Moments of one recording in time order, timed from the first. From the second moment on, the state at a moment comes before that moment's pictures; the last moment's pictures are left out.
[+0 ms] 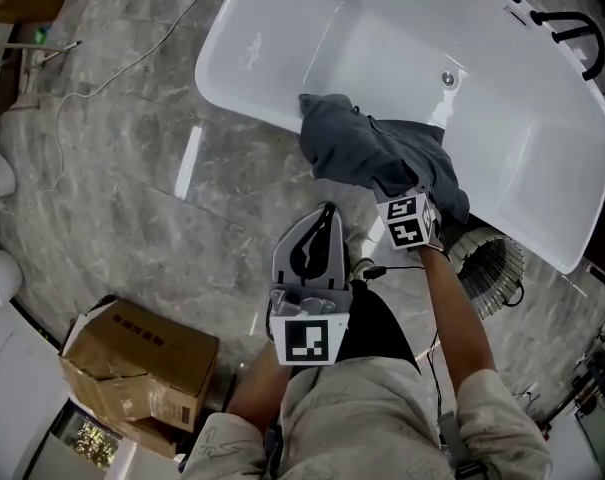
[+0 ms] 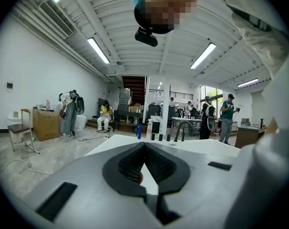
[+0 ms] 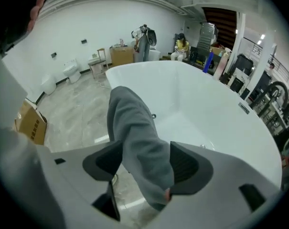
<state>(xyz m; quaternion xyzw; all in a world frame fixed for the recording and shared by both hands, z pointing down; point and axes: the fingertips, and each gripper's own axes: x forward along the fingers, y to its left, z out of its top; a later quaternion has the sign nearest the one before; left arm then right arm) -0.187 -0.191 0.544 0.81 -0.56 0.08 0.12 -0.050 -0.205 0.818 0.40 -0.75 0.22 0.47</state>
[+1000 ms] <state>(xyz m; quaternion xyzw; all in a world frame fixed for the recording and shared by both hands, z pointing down) -0.204 -0.206 0.543 0.80 -0.58 0.07 0.13 -0.050 -0.207 0.829 0.34 -0.73 0.08 0.59</state>
